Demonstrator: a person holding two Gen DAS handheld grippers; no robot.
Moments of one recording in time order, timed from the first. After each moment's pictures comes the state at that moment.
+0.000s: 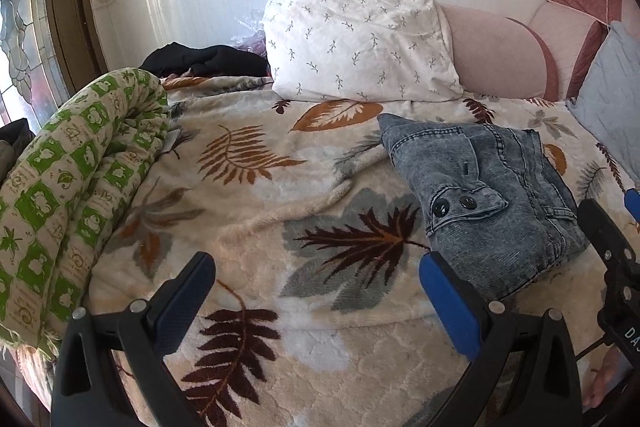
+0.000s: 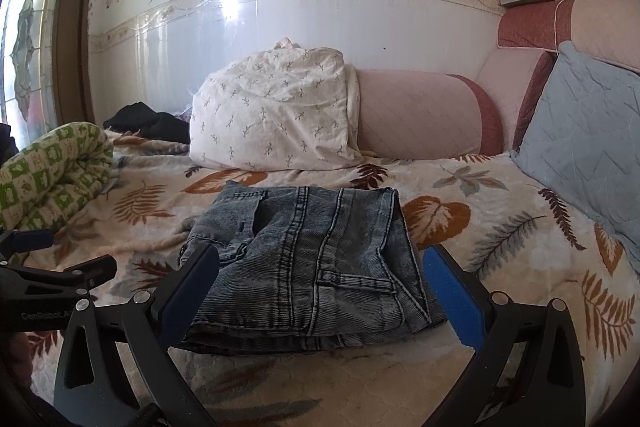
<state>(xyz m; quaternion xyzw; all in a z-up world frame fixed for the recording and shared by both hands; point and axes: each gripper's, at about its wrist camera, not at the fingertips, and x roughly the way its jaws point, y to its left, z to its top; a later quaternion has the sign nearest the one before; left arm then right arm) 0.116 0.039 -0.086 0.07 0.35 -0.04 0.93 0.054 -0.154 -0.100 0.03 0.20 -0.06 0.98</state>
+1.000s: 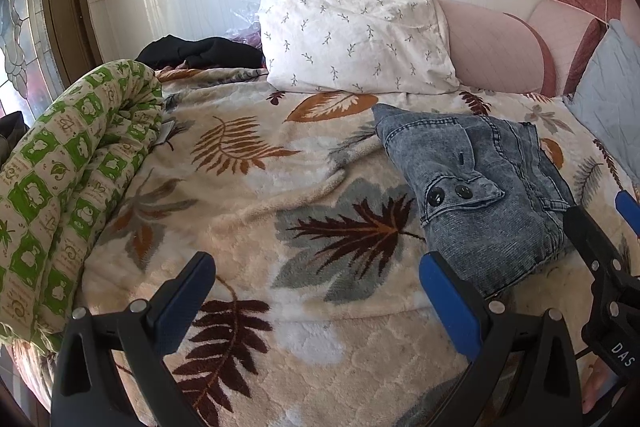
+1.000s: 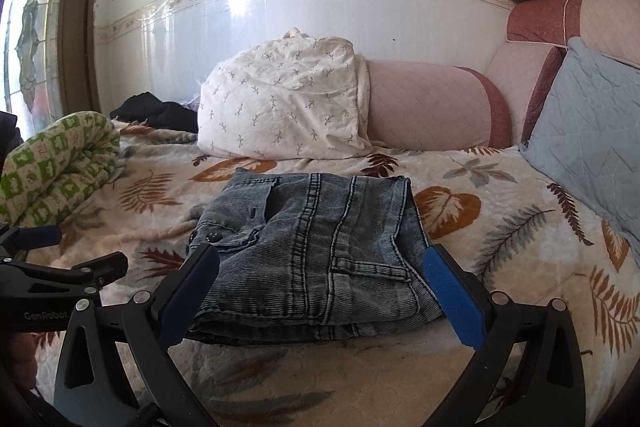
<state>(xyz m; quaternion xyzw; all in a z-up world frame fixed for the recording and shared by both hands) 0.114 0.037 -0.091 0.07 0.36 -0.04 0.93 0.056 -0.146 -0.106 0.03 0.21 -0.05 0.98</state>
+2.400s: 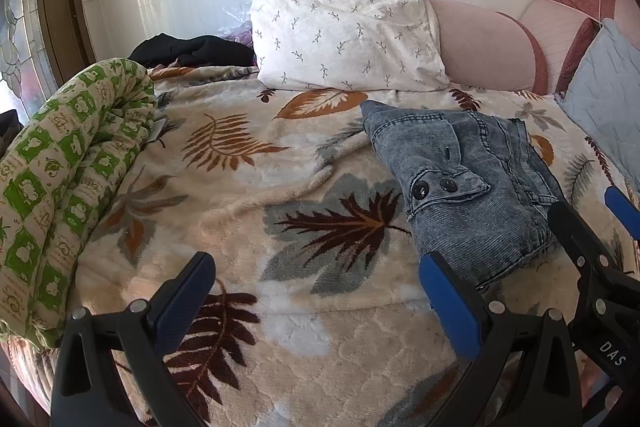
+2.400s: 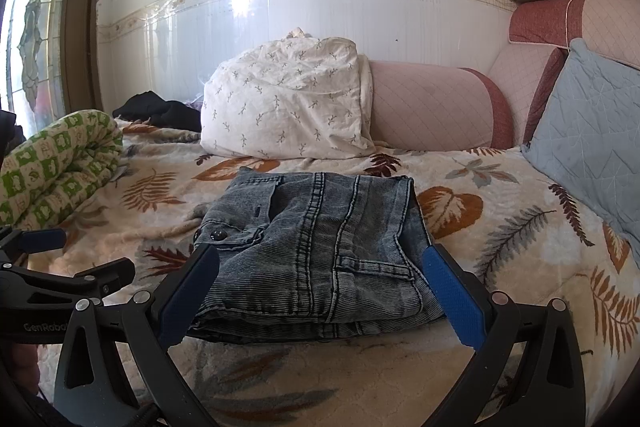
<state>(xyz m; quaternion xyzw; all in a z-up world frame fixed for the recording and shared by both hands) 0.108 0.031 -0.090 0.06 0.36 -0.05 0.93 0.055 -0.144 -0.106 0.03 0.21 -0.04 0.98</state>
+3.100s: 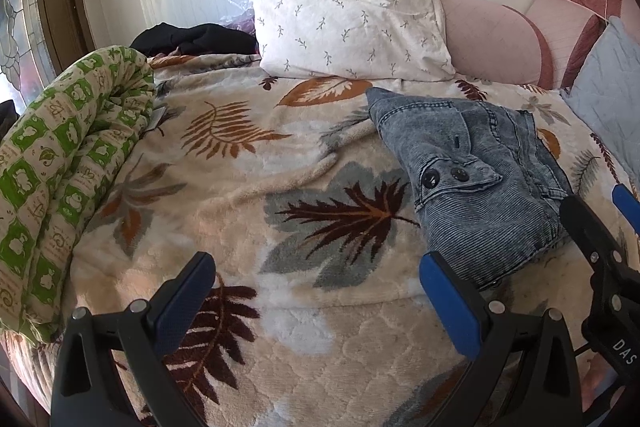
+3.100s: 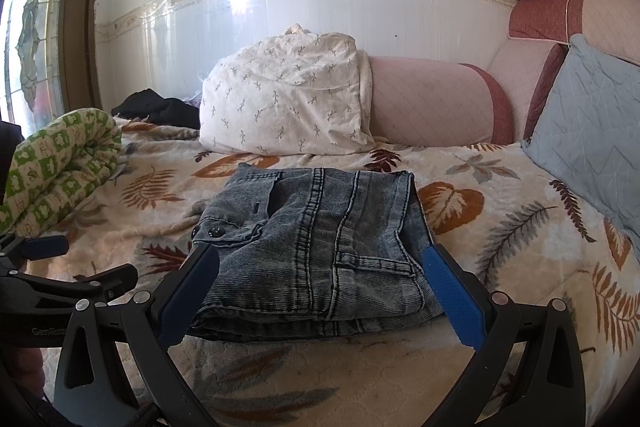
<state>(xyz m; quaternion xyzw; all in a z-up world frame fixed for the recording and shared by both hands) 0.115 0.034 -0.101 0.06 0.38 -0.05 0.92 0.056 -0.144 -0.108 0.03 0.22 -0.04 0.98</state>
